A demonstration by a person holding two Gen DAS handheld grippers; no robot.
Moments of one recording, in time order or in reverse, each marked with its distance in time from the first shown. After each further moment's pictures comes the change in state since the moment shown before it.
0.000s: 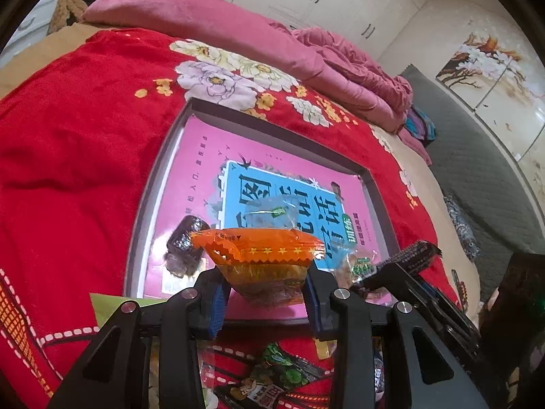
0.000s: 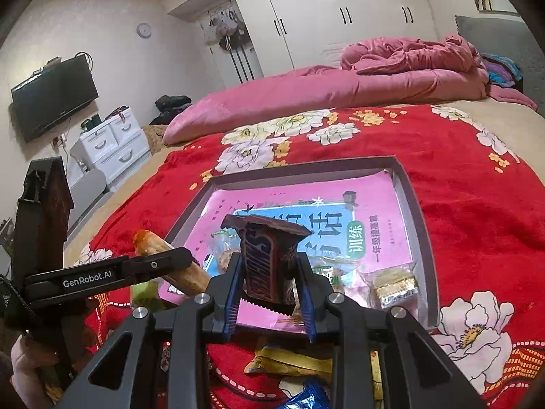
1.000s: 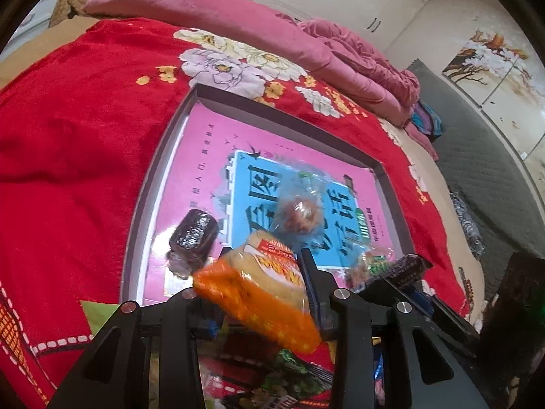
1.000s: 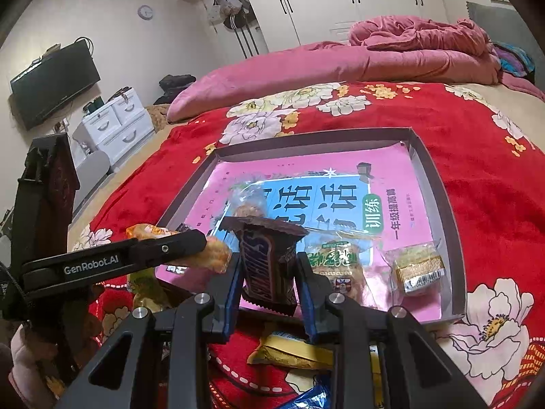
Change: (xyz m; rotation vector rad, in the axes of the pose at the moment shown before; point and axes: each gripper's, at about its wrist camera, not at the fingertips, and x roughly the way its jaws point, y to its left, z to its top) left arm 0.017 0.008 0.000 -0.011 0.026 0.027; right arm 0.021 0.000 -0.008 -0.004 0.091 0.027
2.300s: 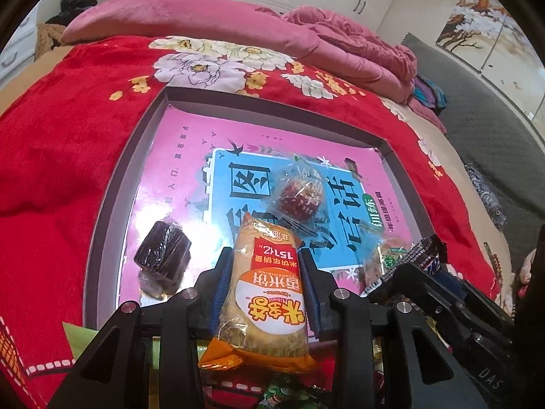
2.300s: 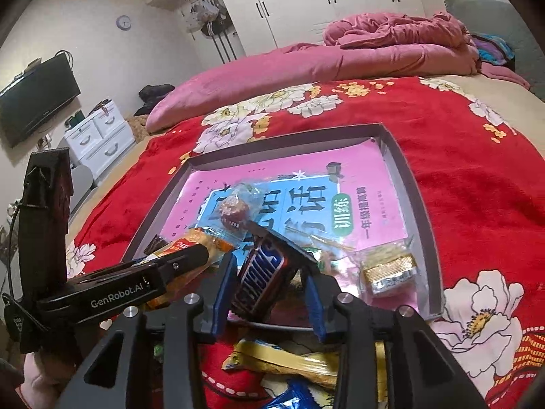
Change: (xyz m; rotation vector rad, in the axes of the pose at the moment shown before) left arm 0.028 -0.025 -0.002 0.143 0.003 0.078; right arm -0.004 -0.020 0.000 0.071 -0.027 -0.075
